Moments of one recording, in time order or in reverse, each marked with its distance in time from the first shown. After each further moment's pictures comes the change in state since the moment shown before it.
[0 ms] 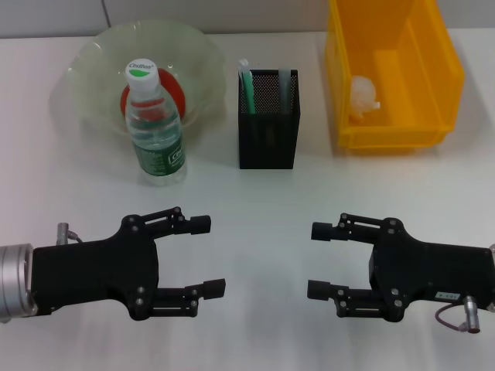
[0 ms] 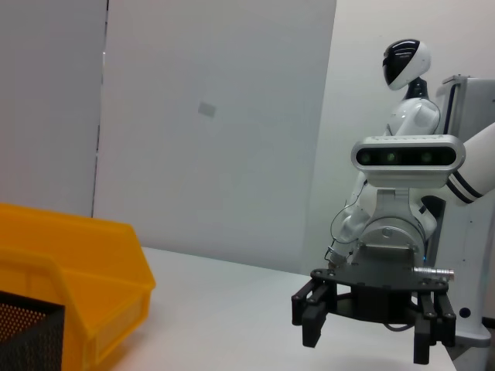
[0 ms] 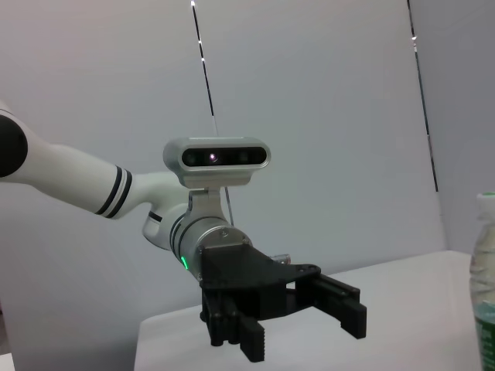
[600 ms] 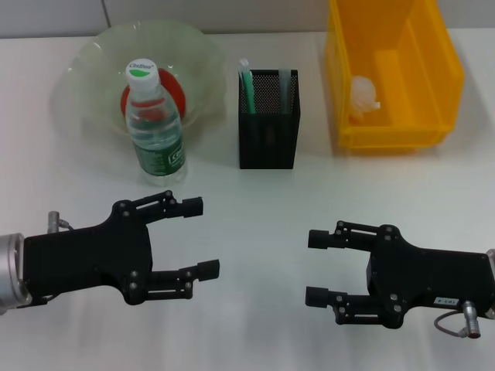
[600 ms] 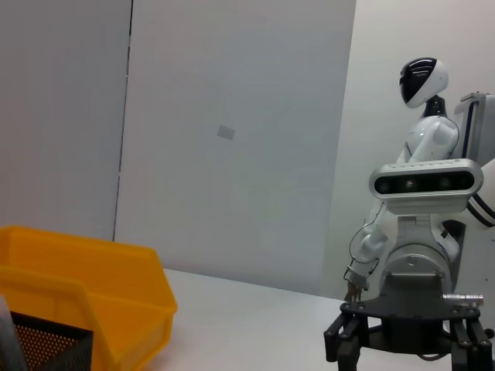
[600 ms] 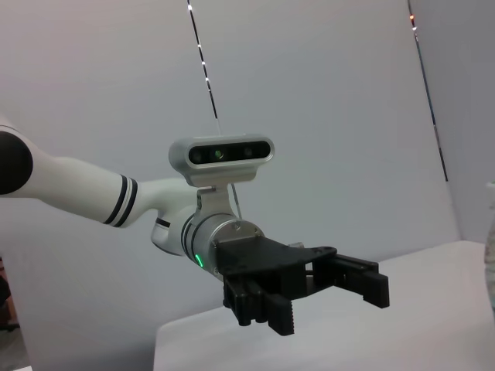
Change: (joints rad) left arm 0.005 0.008 0.000 0.002 -0.055 -0.004 0.000; right arm 0.006 -0.004 -0.009 0.027 -0.003 -0.007 0.038
